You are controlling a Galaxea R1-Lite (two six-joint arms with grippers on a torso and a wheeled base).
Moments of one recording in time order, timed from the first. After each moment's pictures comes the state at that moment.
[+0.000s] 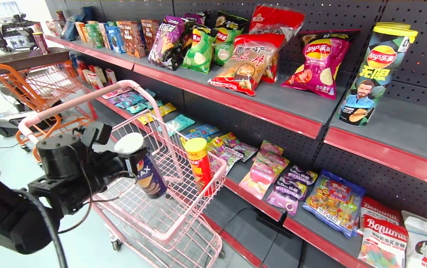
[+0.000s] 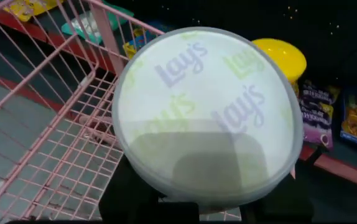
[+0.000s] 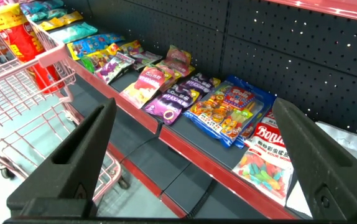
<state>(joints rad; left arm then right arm) -0.20 1.87 -0.49 -1.19 -0.14 -0.13 0.00 0.00 0.00 0.00 0.01 0.00</state>
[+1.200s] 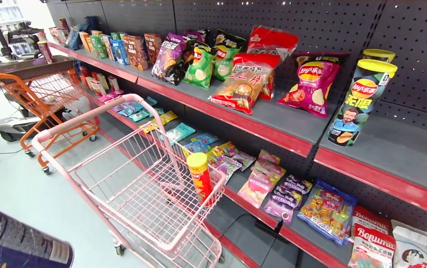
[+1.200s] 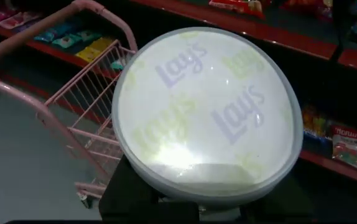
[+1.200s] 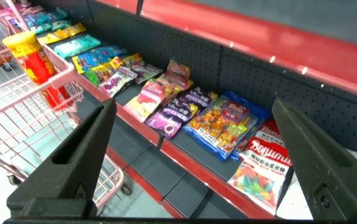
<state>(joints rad) -0.17 0.51 -0.56 0.16 -0.09 -0.07 0.00 0.00 0.00 0.00 0.01 0.00</state>
